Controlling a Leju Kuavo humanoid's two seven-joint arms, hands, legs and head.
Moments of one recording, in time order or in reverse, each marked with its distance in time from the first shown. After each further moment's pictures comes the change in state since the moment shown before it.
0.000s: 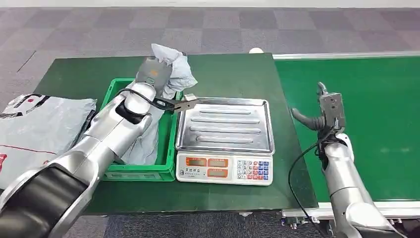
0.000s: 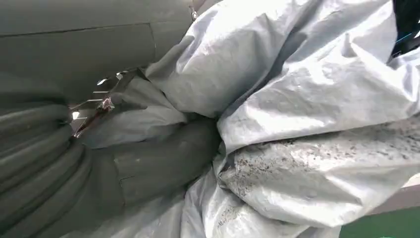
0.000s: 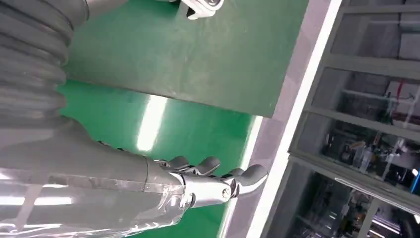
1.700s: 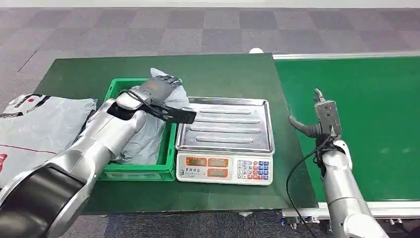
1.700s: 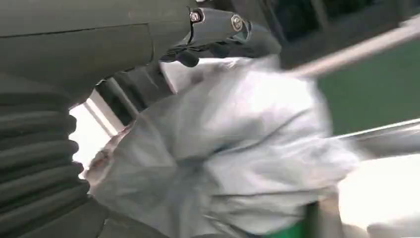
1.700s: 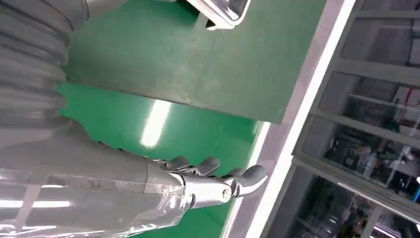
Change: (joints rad) left arm -0.003 0.010 0.105 0.059 0.356 -0.275 -0.340; right arm 0.087 0.020 -0.021 -0.111 0.061 0.015 0.032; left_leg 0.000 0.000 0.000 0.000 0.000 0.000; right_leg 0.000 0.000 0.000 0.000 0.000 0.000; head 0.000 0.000
